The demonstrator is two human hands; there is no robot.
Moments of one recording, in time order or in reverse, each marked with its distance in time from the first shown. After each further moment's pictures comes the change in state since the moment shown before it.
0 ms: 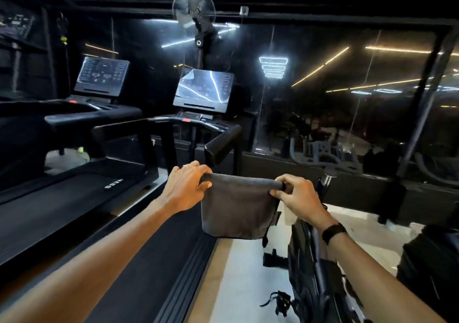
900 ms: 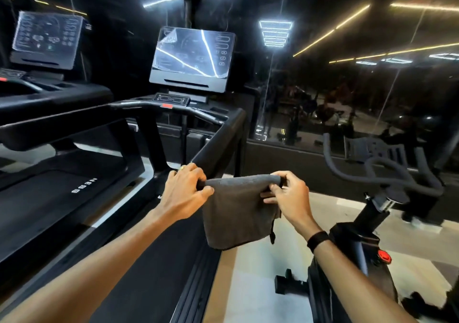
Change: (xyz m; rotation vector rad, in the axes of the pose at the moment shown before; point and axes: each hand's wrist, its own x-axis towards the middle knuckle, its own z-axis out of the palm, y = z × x) left_hand 0.358 -0.195 0.264 -0.157 -0.005 -0.046; right_hand 0.379 0.168 0.225 0.513 0.128 0.257
